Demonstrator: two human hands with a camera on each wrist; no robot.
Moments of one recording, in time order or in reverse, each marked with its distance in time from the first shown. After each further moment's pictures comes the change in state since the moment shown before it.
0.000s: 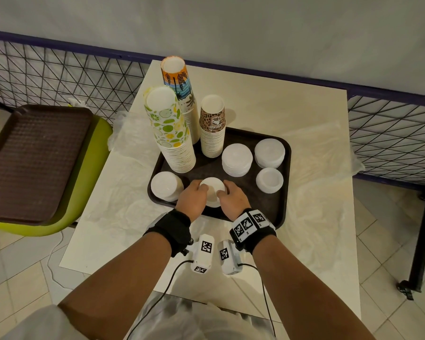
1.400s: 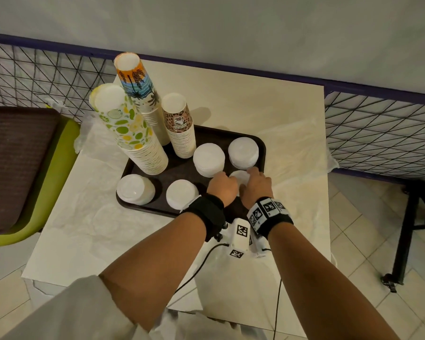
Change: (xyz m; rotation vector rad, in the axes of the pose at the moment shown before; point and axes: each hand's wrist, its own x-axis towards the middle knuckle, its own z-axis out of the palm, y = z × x) left_hand 0.019 0.084 0.132 0.089 -0.152 -0.025; right_hand 0.039 0.065 -0.110 -0.440 0.273 -0.070
